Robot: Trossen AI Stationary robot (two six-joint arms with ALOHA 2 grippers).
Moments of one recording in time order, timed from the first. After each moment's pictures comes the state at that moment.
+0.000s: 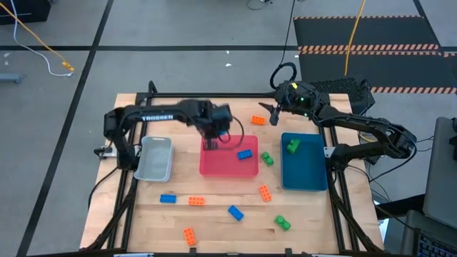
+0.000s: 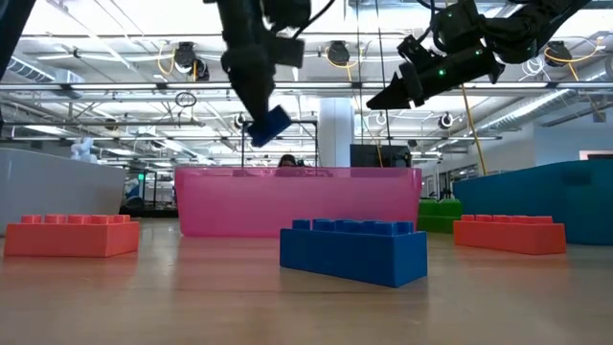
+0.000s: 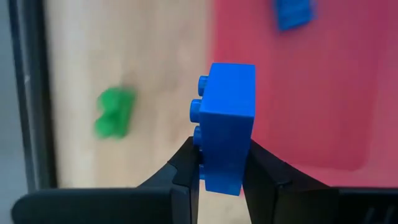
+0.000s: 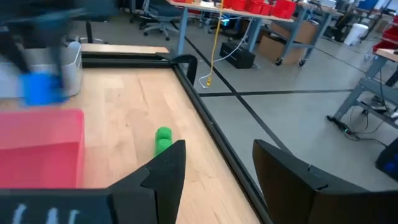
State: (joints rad) left arm 0.19 1.80 1.61 -1.08 -0.12 0.20; right arm -0.64 1.20 0.65 0.30 -0.21 -0.25
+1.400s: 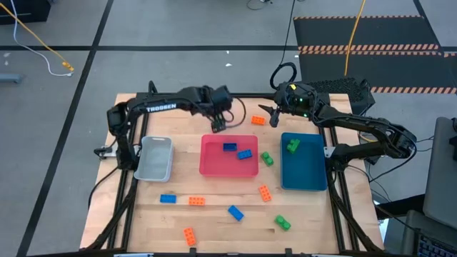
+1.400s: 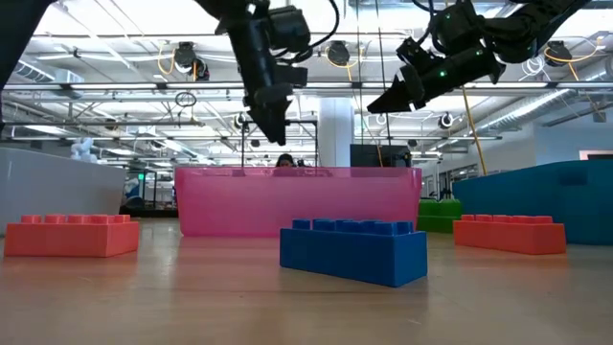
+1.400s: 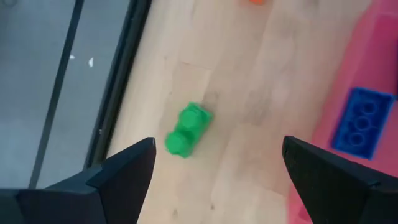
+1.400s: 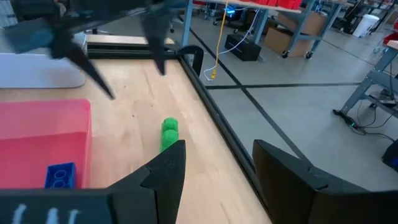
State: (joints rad) left arm 0.38 1.85 1.61 -0.90 -0.21 0.15; right arm -0.63 1.20 0.65 0.26 -0.21 -0.26
